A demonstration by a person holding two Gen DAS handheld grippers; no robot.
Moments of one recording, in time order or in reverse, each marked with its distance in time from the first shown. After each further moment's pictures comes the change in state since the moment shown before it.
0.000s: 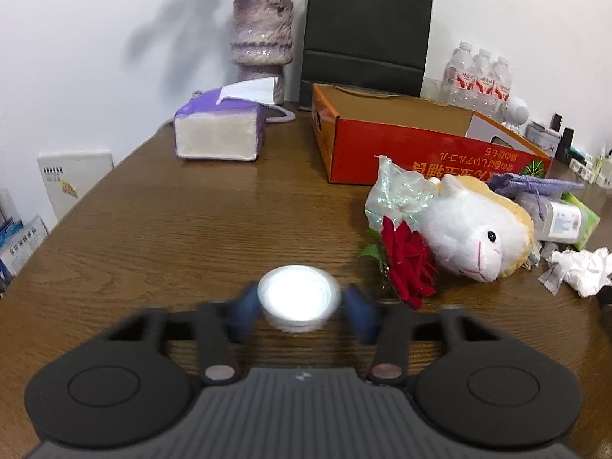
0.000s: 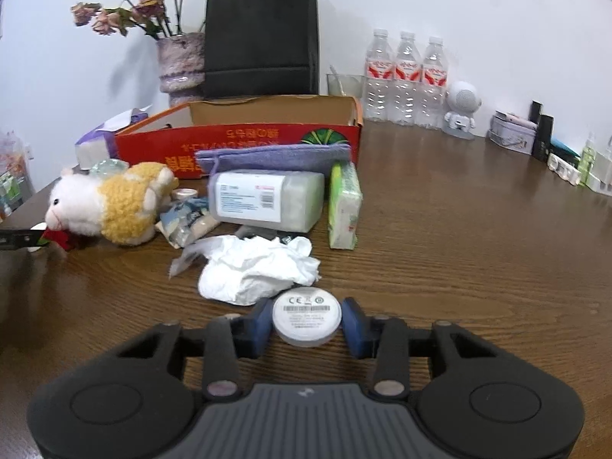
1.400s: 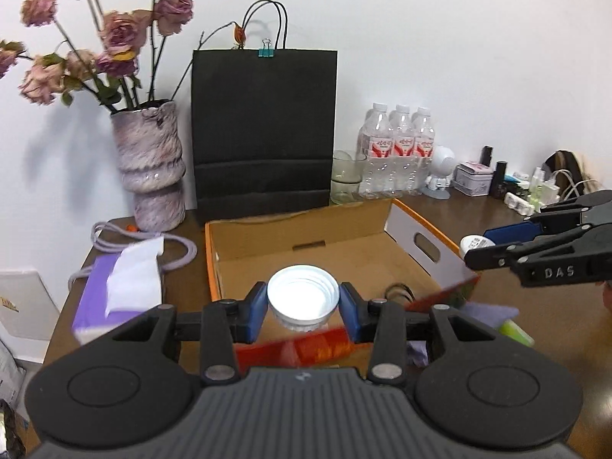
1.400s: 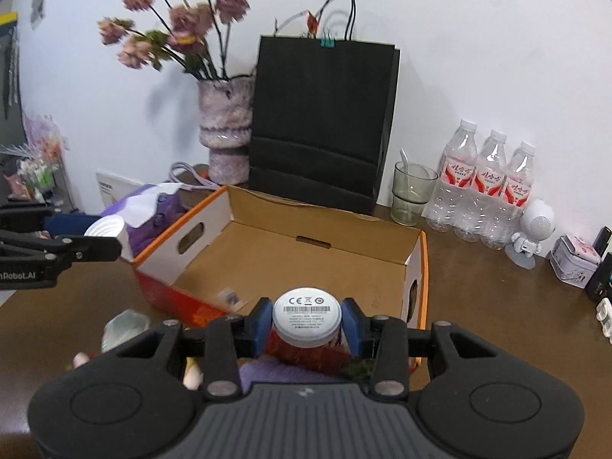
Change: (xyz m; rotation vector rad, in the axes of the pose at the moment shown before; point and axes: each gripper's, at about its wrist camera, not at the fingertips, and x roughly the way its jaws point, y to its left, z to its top) left arm 0.024 -0.068 0.179 0.169 -0.071 -0.205; right arm 0.053 0.038 0.220 -0.174 0.012 0.103
